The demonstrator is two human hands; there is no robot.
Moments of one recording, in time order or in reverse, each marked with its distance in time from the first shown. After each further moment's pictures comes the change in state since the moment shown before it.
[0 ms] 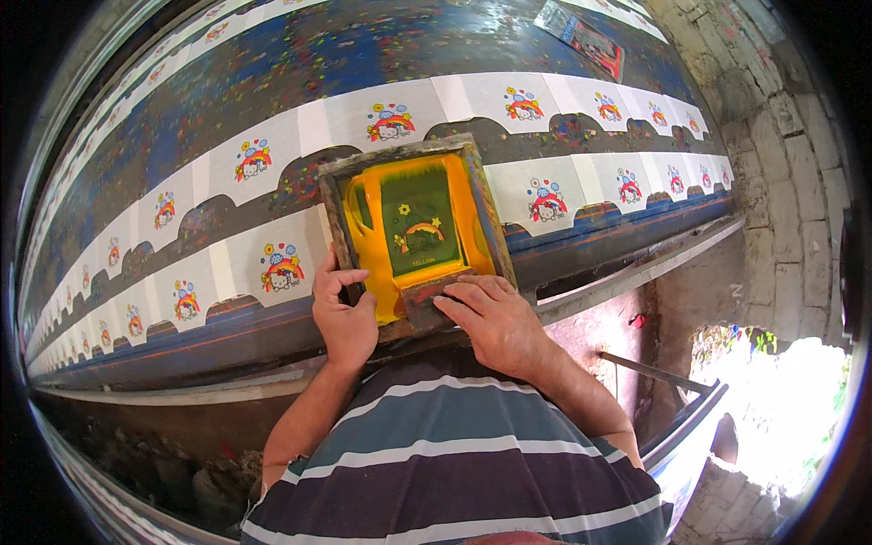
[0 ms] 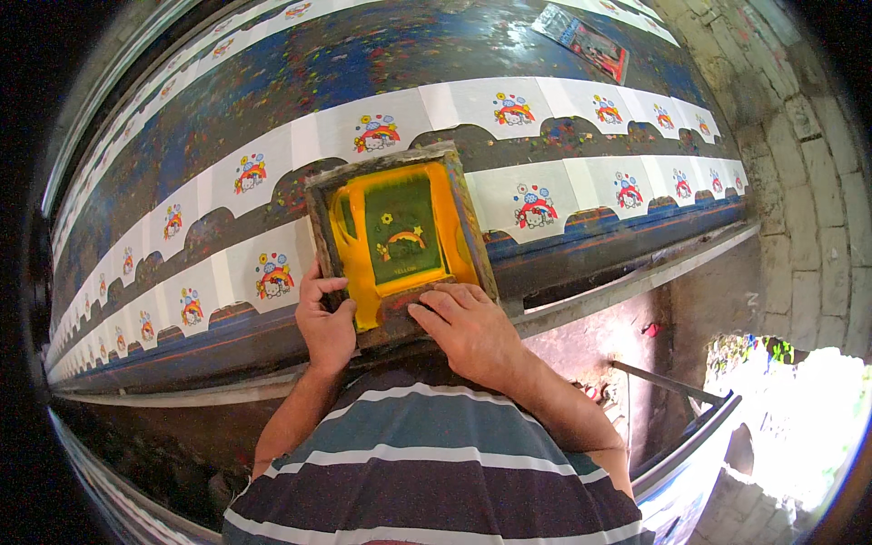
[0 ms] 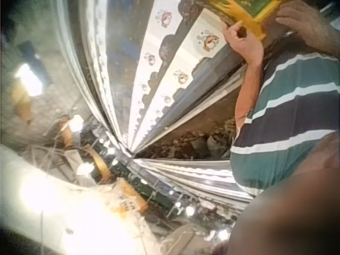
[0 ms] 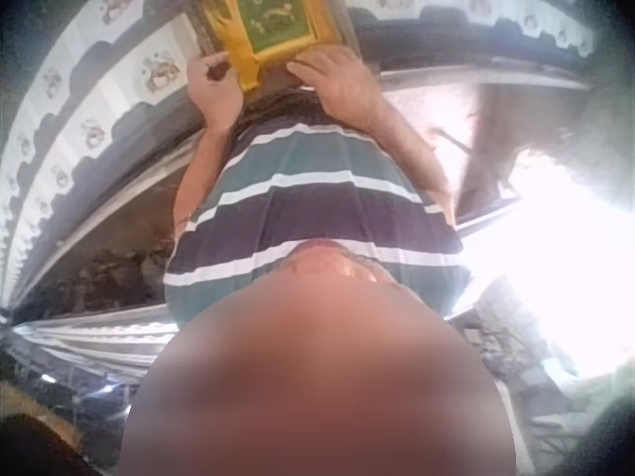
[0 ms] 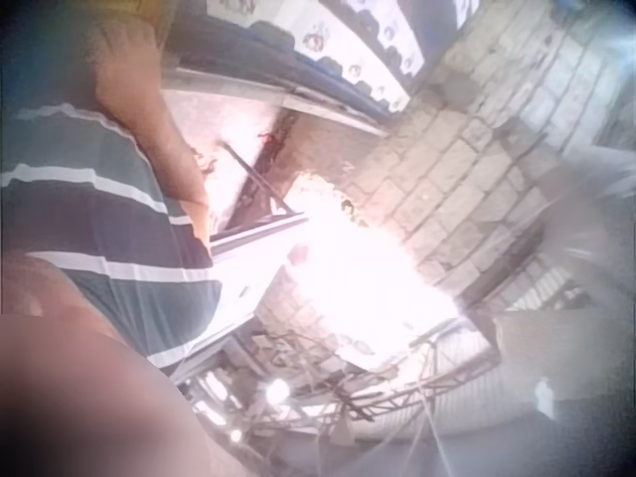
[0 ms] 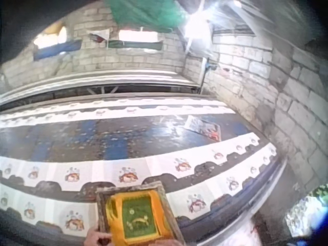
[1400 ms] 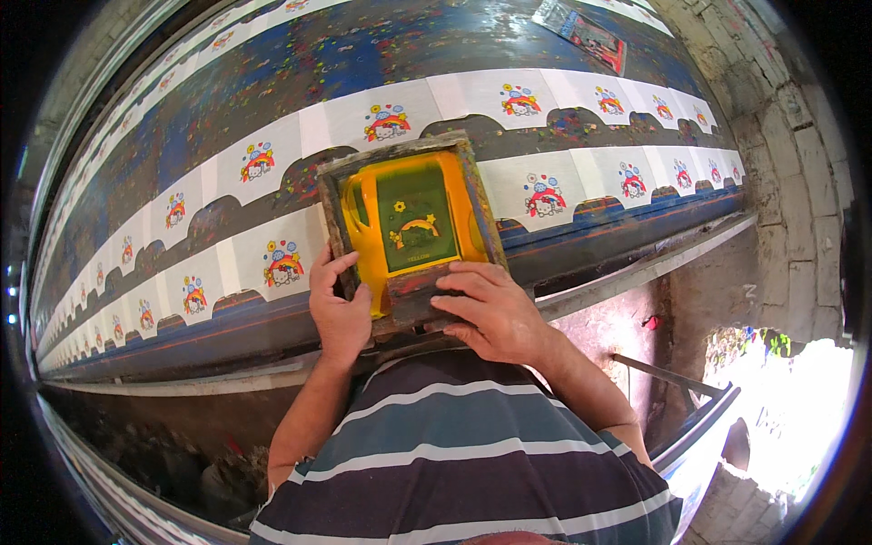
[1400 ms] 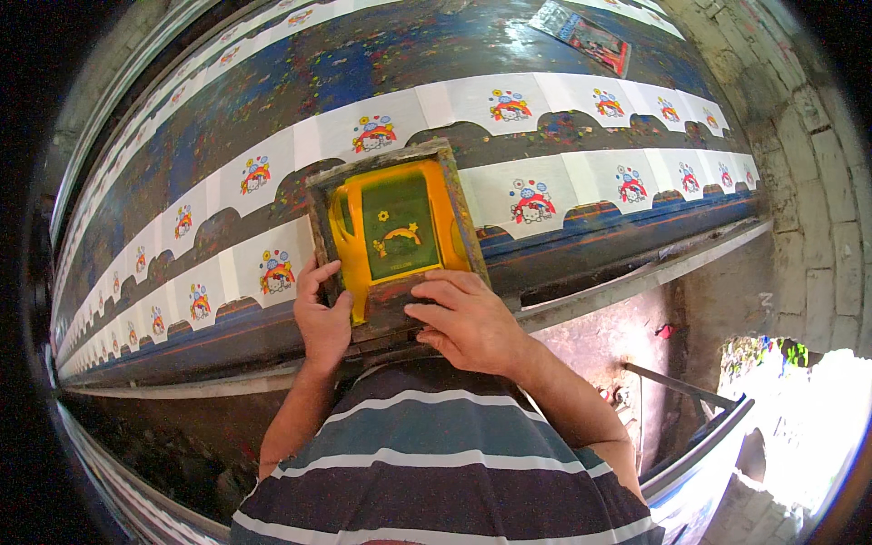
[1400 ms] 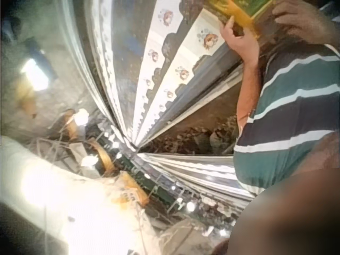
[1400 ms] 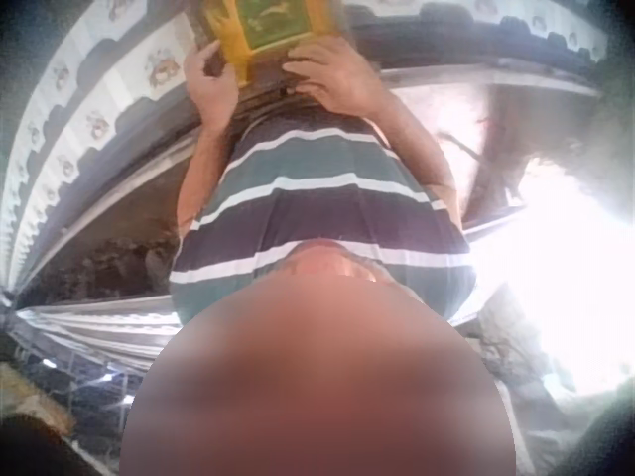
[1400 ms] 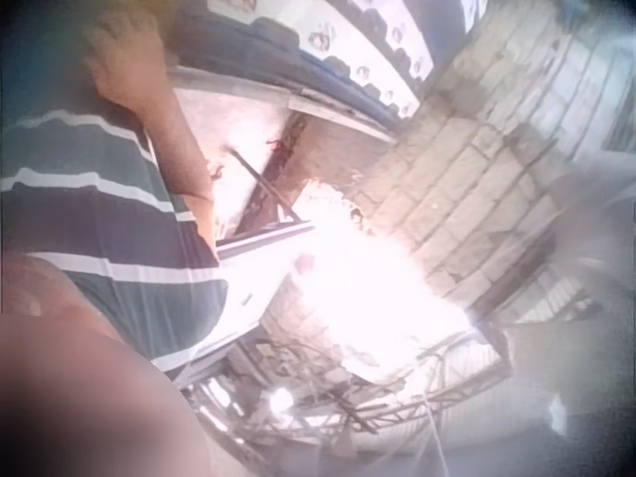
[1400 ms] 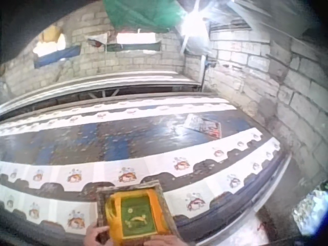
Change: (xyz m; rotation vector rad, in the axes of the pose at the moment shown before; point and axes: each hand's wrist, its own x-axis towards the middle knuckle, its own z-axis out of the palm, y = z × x) left_hand -0.001 -0.002 -0.004 0.192 -0.011 0.081; right_hand -0.006 0.025 0.001 0.197 0.119 -0.074
